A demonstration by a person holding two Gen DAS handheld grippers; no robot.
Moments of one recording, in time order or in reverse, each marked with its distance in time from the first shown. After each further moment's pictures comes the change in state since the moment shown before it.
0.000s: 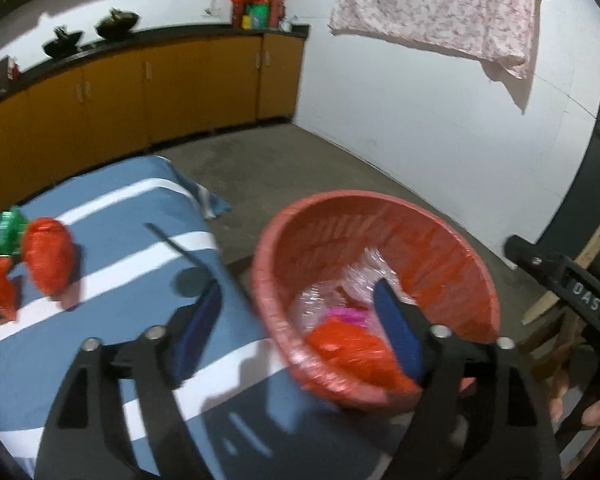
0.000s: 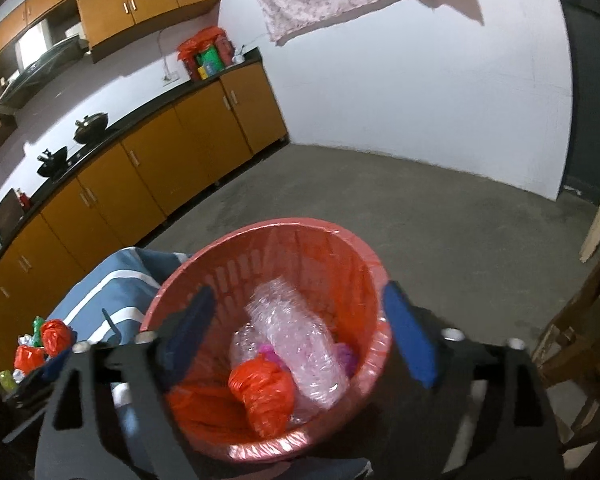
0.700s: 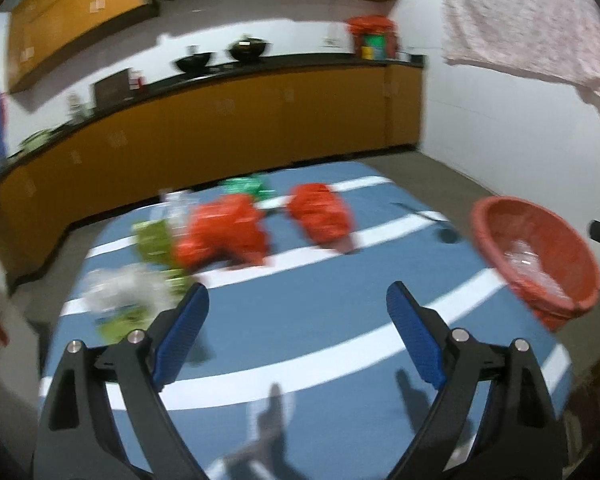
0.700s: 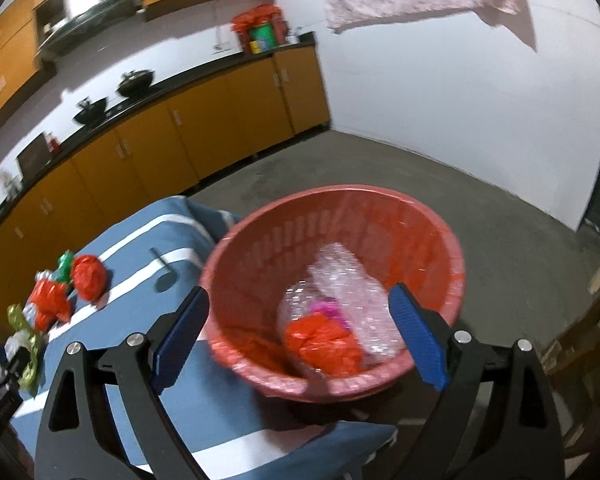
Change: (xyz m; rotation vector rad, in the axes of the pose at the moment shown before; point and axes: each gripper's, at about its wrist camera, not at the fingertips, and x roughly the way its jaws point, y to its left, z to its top) left arm -0.139 0.146 -0.074 -0.100 -0.101 0.459; right arm -0.024 0.085 -0.034 -0.197 0.063 0.108
